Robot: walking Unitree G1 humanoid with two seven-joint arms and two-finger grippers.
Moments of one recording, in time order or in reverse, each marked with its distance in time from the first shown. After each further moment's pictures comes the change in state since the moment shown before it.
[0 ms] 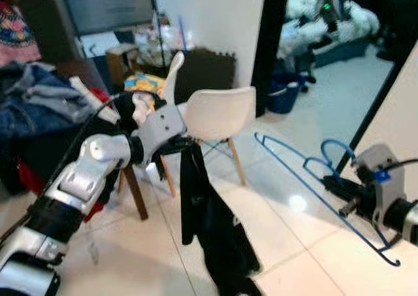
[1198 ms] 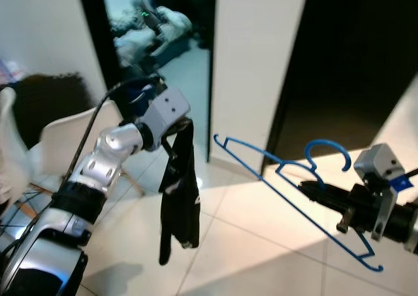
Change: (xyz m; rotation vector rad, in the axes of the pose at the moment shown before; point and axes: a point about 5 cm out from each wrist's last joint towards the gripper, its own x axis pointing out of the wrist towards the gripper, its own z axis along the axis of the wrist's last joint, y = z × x) left arm 0.031 0.022 0.001 -0.044 0.022 0.235; right arm -0.011 0.033 0.041 0.005 -0.152 0.219
